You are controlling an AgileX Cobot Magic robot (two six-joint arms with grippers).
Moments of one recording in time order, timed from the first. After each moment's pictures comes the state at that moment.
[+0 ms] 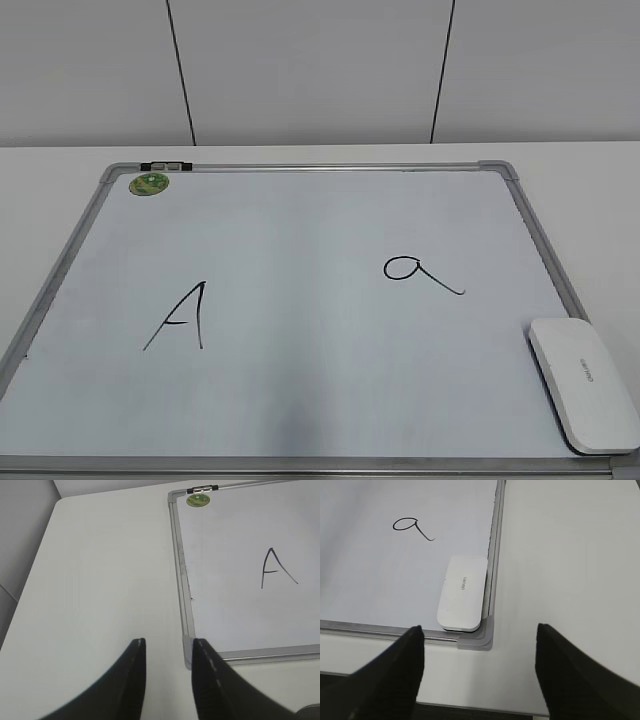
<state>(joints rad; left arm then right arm) -0.01 0.01 -0.52 0.03 1.10 0.05 0.04 -0.02 -0.49 0.04 1.14 -0.07</state>
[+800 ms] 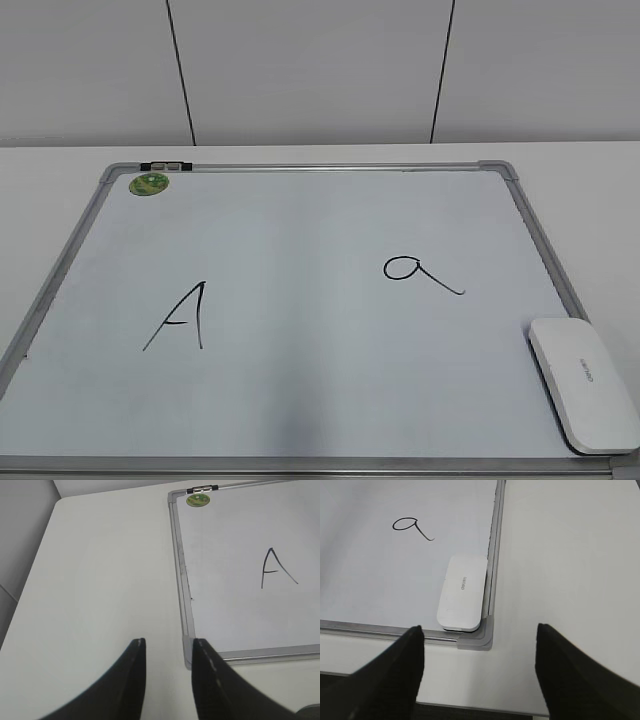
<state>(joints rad) -0.01 0.01 -0.52 0.03 1.10 0.05 0.04 -0.02 -0.49 0.04 1.14 -0.07</state>
